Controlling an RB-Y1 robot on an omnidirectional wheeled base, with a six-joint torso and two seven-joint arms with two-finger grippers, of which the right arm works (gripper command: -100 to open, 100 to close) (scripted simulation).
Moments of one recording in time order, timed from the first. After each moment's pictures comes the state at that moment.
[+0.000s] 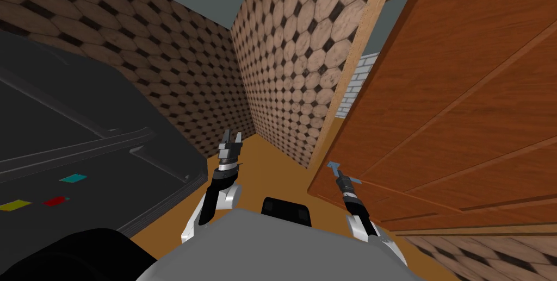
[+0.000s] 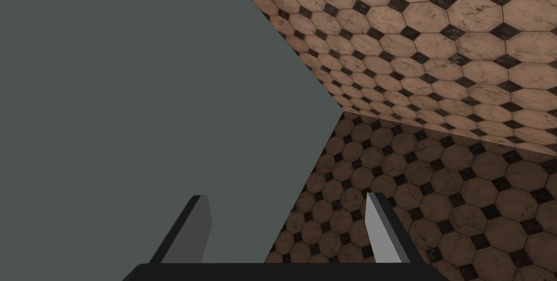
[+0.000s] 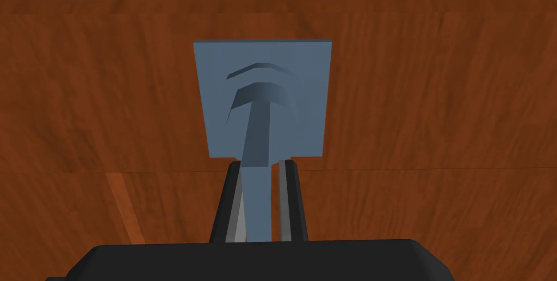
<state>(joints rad) -0.12 -0.32 -0.14 -0.45 -0.02 -0.95 -0.28</state>
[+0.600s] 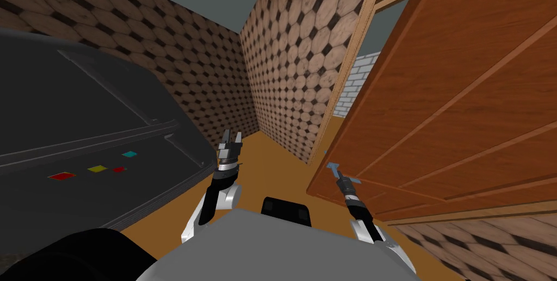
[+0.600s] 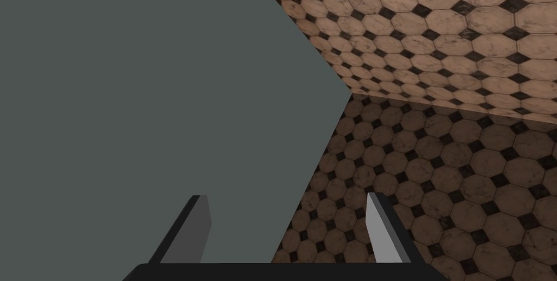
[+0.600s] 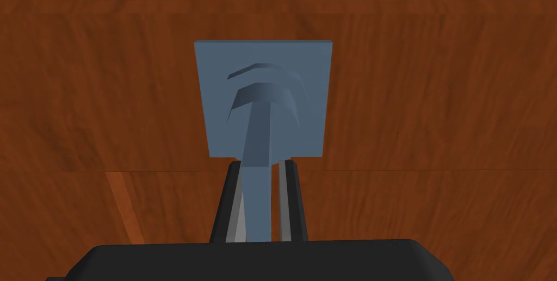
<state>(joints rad) -0.09 -0.34 -0.10 -0.46 0.03 -0.99 -0.34</state>
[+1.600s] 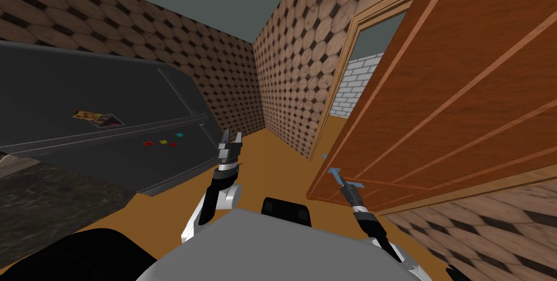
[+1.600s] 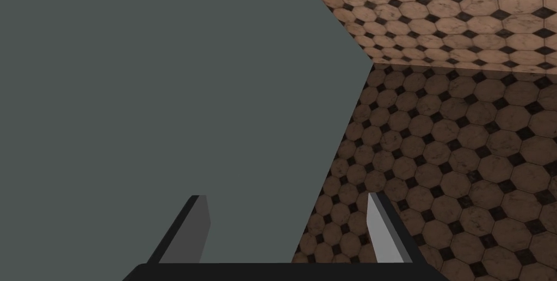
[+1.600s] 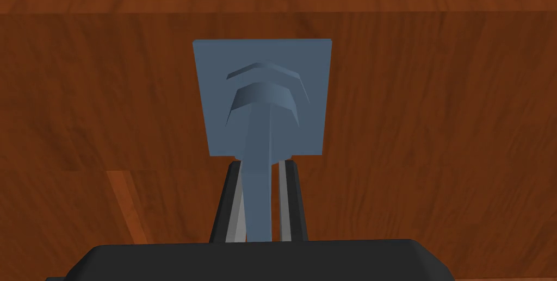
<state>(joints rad) -0.01 -0.40 -0.05 -0.46 0.08 -1.10 -0.44</state>
